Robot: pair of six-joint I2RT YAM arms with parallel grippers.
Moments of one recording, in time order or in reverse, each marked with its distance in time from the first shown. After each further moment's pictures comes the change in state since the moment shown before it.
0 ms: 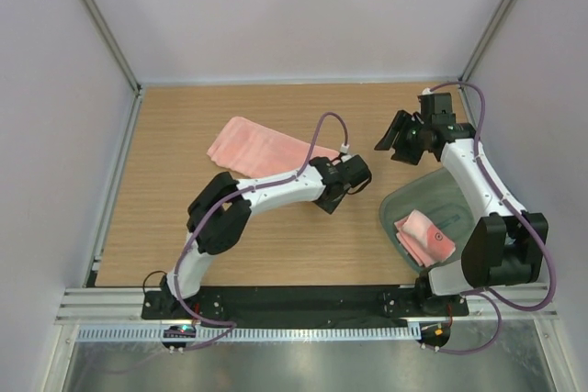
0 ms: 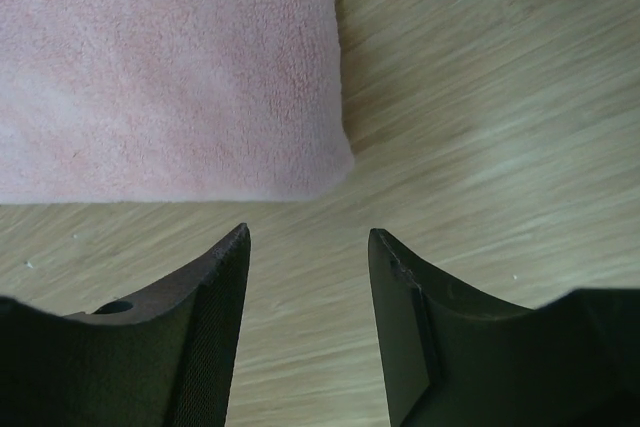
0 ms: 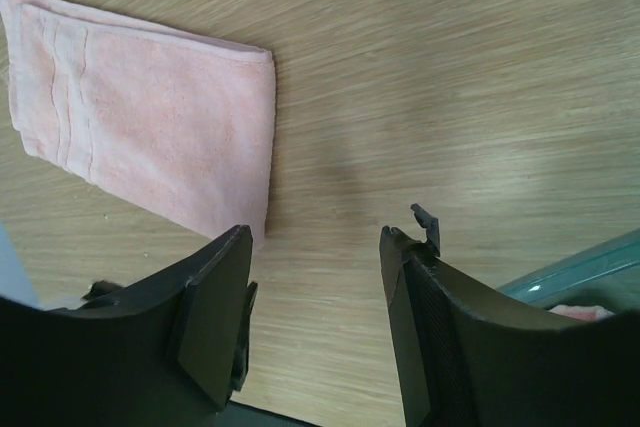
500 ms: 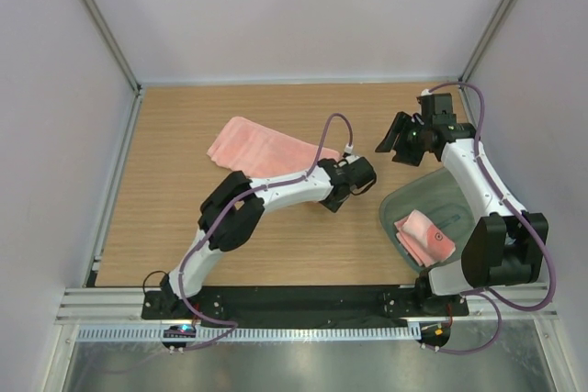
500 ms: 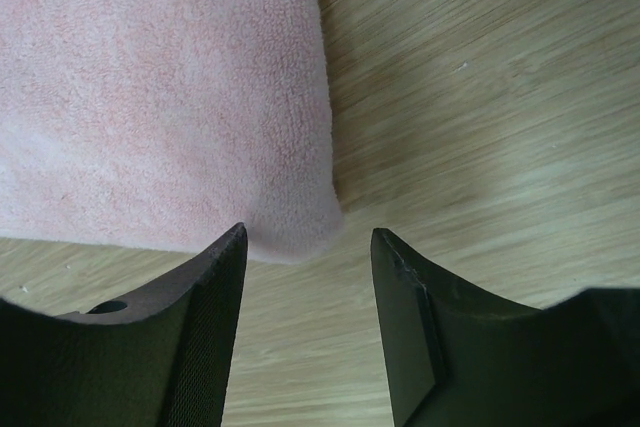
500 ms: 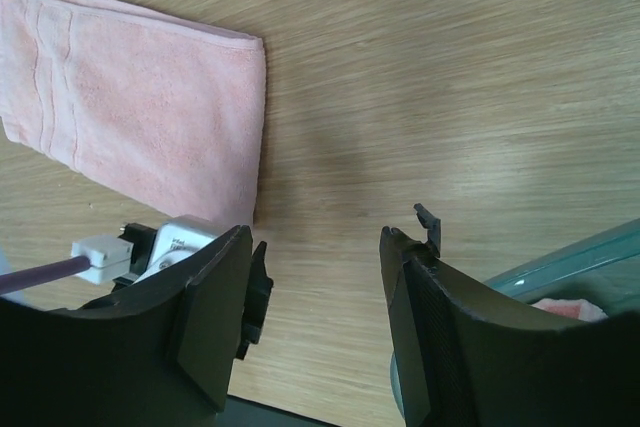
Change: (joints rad) left arm 0.000 0.121 0.085 0.018 -0.056 -0.001; right arm -0.003 -0.005 -0.002 -0.024 -0.007 -0.037
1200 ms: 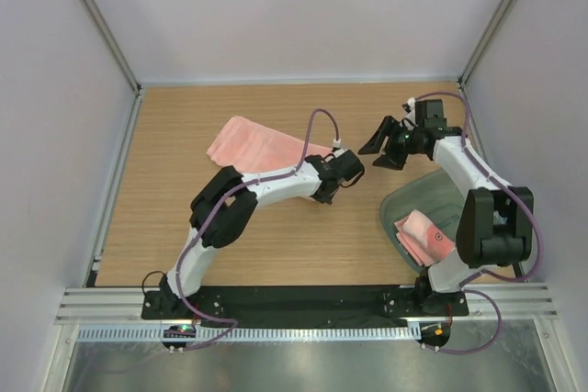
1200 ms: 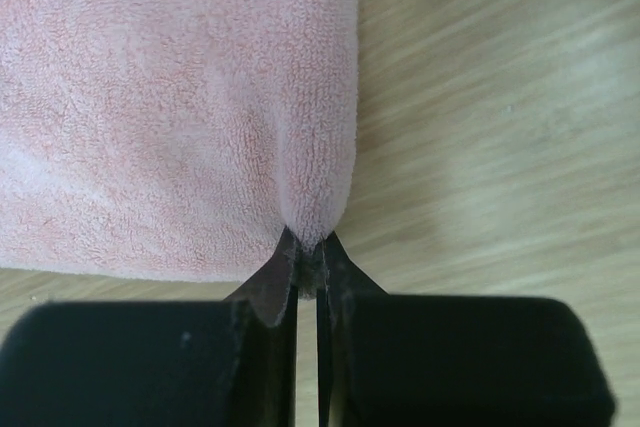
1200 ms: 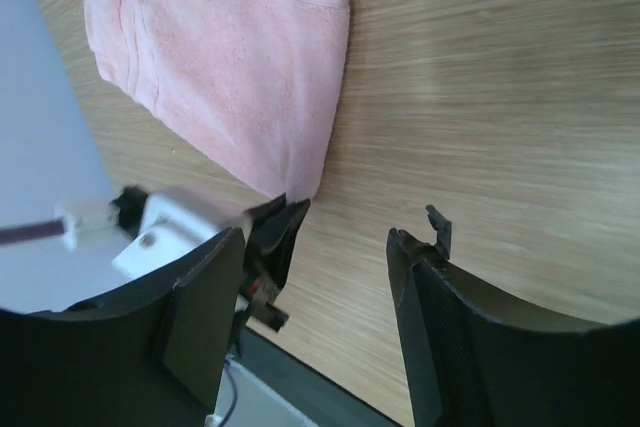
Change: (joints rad) left arm 0.060 -0.014 -0.082 0.131 0.044 -0.018; right arm -0.018 0.085 -0.043 0.119 -0.241 0.034
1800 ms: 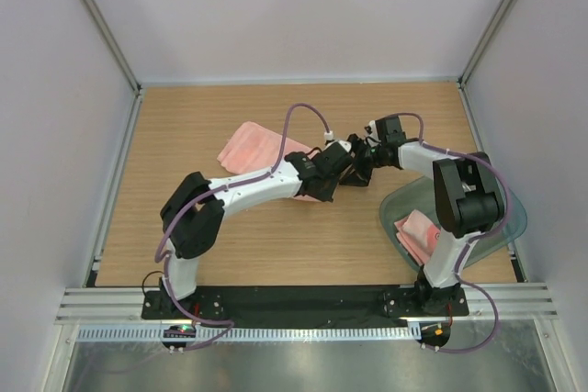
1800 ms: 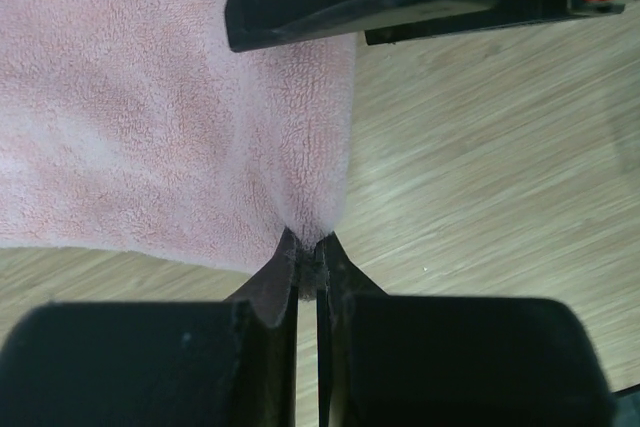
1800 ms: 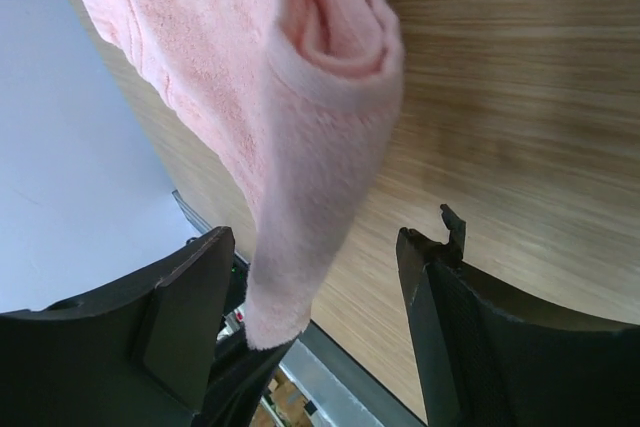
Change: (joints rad) left arm 0.003 -0.249 -0.146 0.084 0.180 -0.076; right arm 0.157 0.288 -0.108 0.321 -0.207 0.229
